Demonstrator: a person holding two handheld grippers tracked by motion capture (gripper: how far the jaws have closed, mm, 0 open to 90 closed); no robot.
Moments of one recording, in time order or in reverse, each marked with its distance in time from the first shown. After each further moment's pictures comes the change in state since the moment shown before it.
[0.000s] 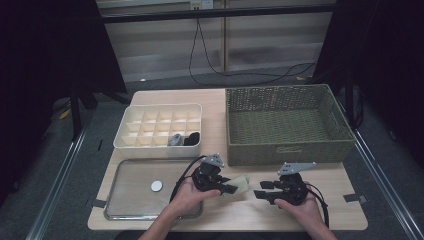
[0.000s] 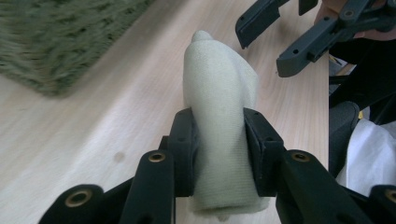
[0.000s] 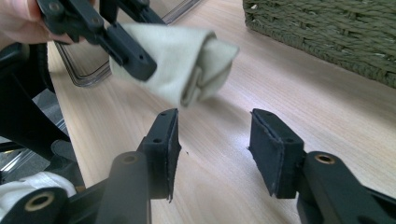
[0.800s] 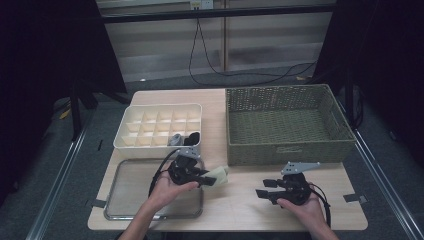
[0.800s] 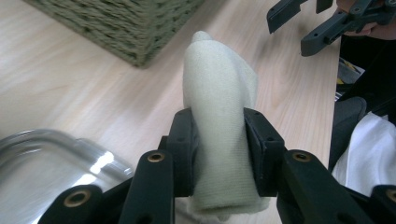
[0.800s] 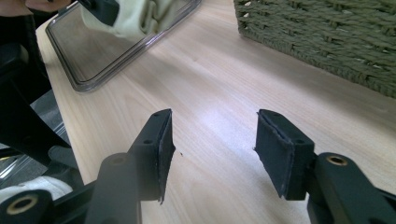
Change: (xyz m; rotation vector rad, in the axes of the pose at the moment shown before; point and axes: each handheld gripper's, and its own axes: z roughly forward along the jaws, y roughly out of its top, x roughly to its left) left arm 0.016 -0.011 -0.064 -0.001 0.085 -0.025; right arm -0.002 0.000 -0.007 -0.026 -0.011 0.012
